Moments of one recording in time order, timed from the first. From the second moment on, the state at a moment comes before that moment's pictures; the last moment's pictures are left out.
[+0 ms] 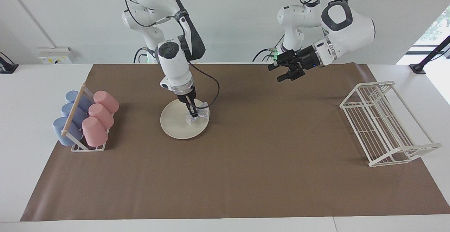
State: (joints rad) left arm -0.13 -0.23 -0.06 -2.19 -0.97 1.93 0.16; right arm 0.40 0.14 0.01 -2.18 0.15 2.44 1.57
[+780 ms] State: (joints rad) left arm -0.13 -0.15 -0.06 -1.88 -0.09 1.66 -0.08; right arm 0.35 0.17 0.01 -2.22 0.15 2.46 1.44
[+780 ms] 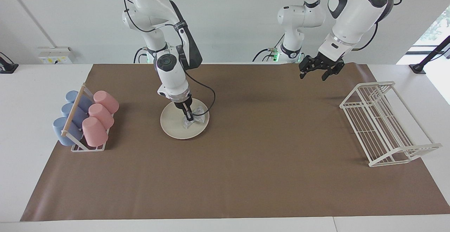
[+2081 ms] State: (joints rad) left arm -0.13 -0.05 -0.07 -1.68 0.00 1.50 -0.08; right arm 0.27 0.15 0.01 -2.26 0.15 2.44 1.28
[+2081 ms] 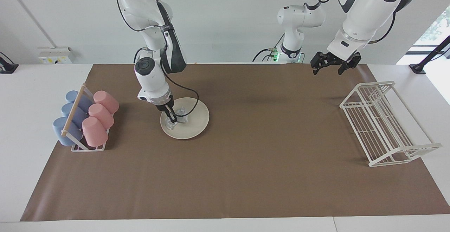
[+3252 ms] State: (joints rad) left arm -0.07 -0.06 -0.05 -1.68 0.00 1.50 -0.09; right arm 0.23 0.15 0.01 -2.26 0.15 2.47 1.21
